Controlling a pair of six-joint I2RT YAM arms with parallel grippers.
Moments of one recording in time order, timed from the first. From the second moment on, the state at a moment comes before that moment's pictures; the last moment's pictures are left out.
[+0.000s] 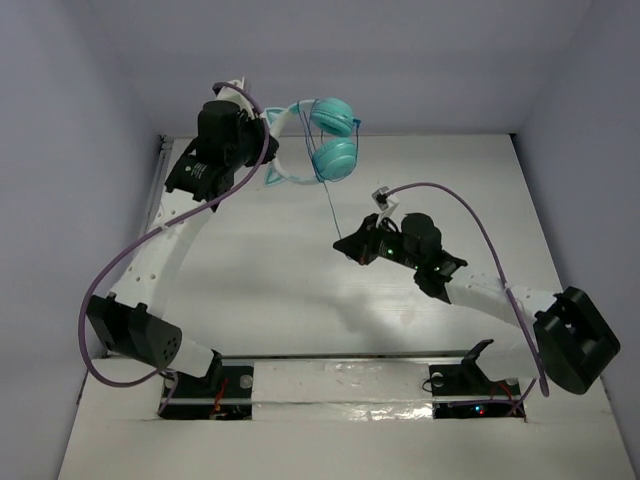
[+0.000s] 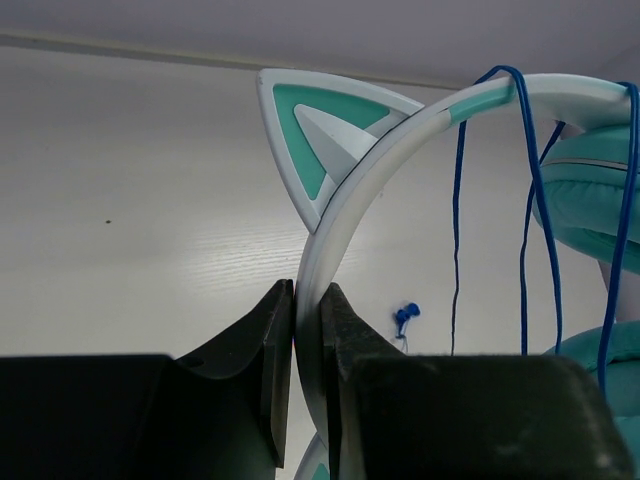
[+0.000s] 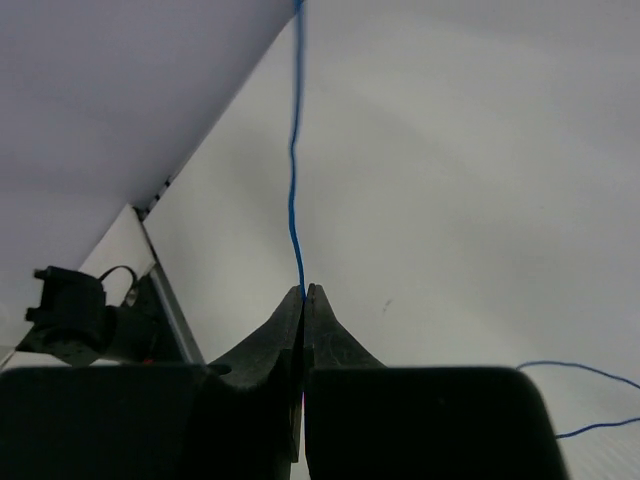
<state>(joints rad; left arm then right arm) -0.35 1.45 1.63 -0.53 0.03 -0.44 0.67 1.31 0.67 0.46 -0.35 0.55</state>
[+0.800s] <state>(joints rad) -0.54 1.47 1.34 -0.43 -0.38 -0.46 0.75 1.16 0.59 0.77 -0.52 0.90</state>
